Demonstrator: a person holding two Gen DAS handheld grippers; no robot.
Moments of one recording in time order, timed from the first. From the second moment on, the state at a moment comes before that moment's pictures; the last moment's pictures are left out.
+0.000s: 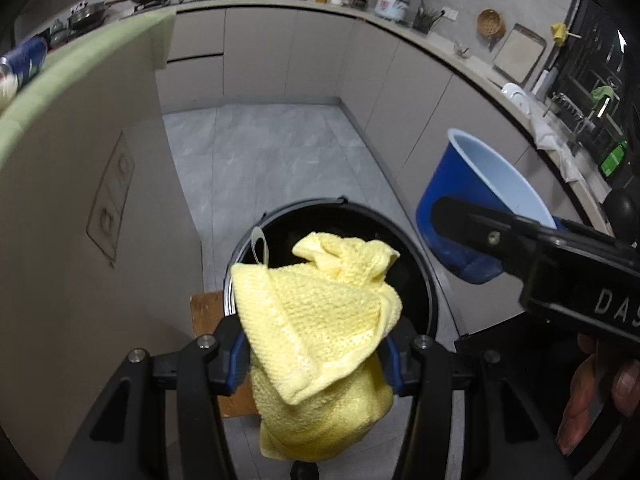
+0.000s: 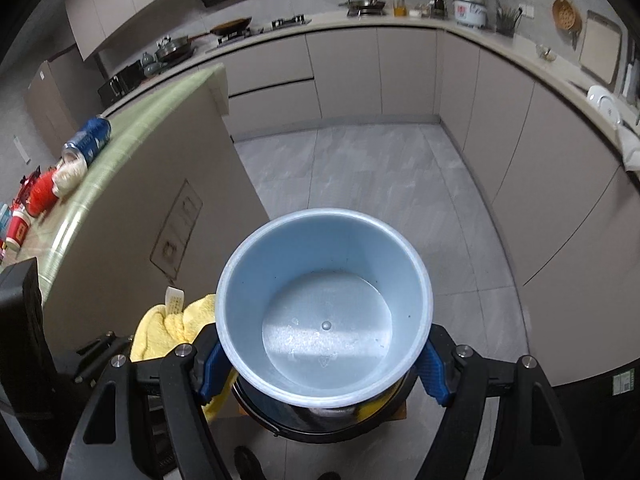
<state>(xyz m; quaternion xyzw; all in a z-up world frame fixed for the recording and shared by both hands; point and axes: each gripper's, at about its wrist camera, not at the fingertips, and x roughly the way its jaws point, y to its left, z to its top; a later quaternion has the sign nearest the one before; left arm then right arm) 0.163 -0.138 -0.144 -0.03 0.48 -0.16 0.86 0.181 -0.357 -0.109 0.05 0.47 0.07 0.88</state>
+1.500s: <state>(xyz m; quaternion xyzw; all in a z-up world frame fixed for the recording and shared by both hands) 0.095 0.018 -0.006 -0.06 0.36 0.04 0.93 0.169 -0.249 0.014 0.01 0.39 0.16 0.91</state>
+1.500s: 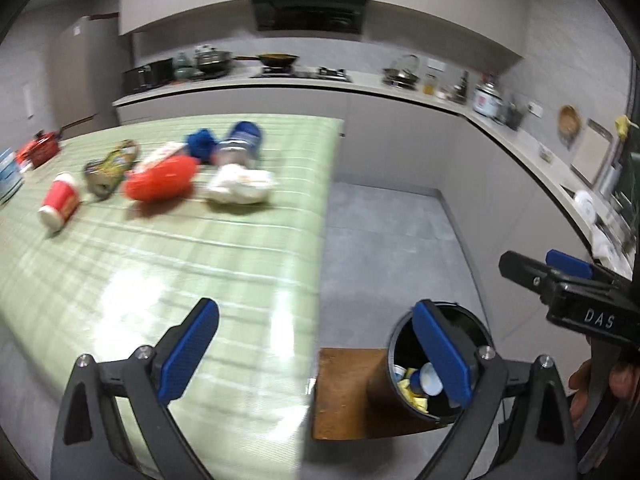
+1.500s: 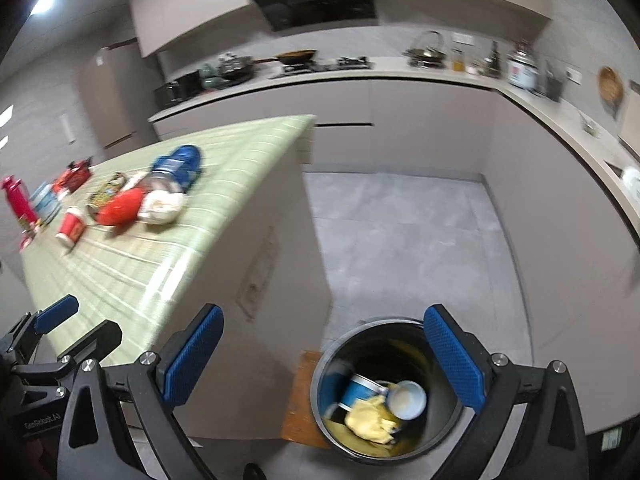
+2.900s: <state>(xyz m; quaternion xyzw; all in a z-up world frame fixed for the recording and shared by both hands) 0.147 0.363 -0.018 -0.11 0.35 0.18 0.91 0.279 0.033 0.031 -0.02 0.38 0.18 0.91</state>
